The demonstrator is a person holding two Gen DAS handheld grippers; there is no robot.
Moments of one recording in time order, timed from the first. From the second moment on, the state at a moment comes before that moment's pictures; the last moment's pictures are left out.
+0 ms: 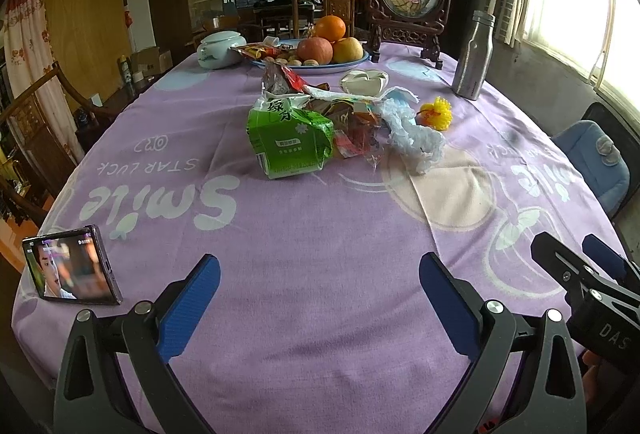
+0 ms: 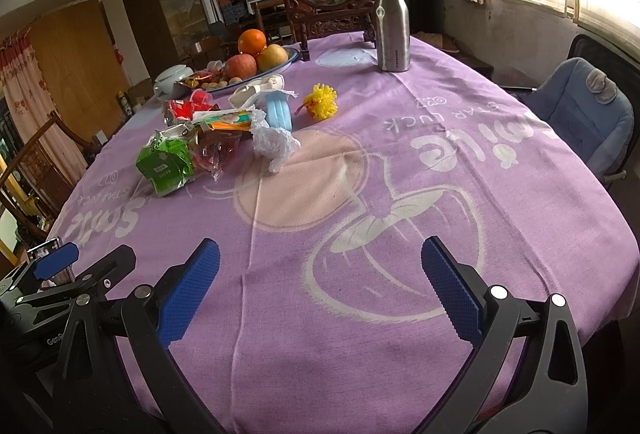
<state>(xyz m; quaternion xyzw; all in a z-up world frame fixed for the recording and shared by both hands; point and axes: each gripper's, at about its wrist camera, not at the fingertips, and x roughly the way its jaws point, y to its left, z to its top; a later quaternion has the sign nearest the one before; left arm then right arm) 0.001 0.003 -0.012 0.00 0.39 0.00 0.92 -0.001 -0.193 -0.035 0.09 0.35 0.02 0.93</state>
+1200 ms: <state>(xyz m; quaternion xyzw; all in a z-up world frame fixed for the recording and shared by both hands) 0.001 -0.001 -0.013 0.00 0.39 0.00 0.92 0.001 -0.196 -0.035 0.10 0.35 0.02 0.93</state>
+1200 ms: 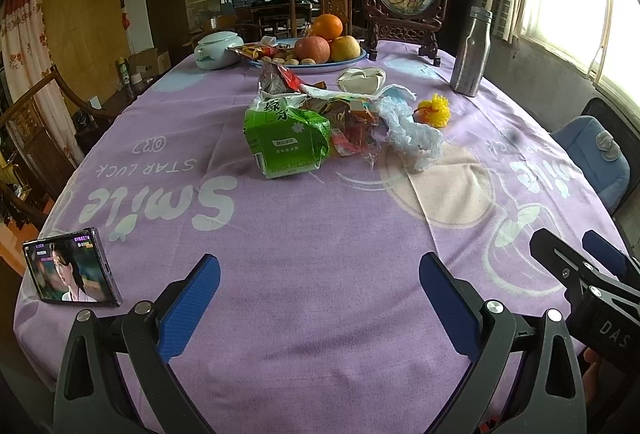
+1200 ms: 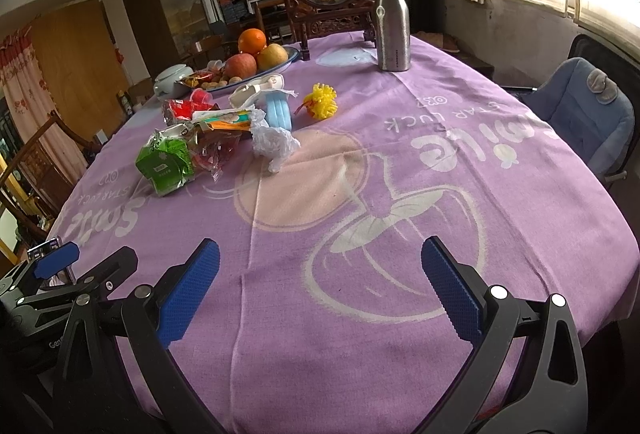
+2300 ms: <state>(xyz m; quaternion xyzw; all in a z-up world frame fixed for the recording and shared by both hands) 0.036 0.051 -0.031 0.00 0.42 -0.06 0.91 0.129 -0.153 -0.042 -0.09 0.42 0.09 0.90</state>
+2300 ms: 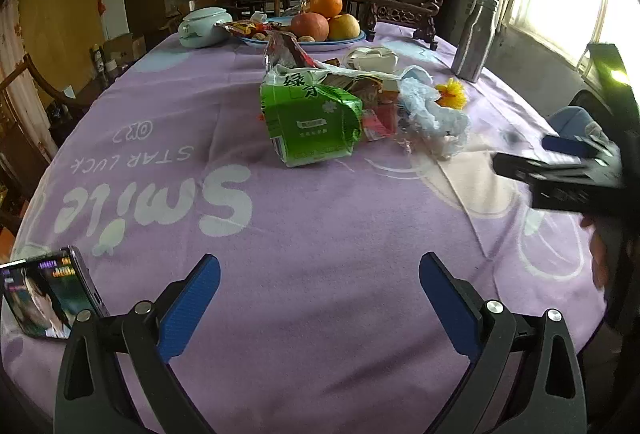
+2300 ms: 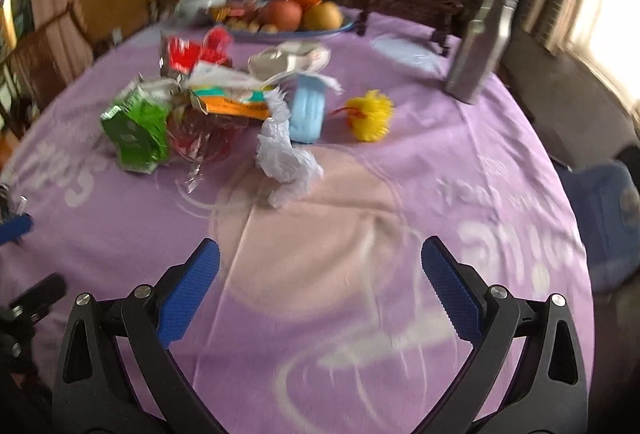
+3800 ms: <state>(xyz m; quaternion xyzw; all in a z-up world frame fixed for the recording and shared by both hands) 0.172 0.067 -0.025 -0.09 0.48 0.01 0.87 0.084 -0.224 -0.027 0.08 0.39 0.14 0.90</state>
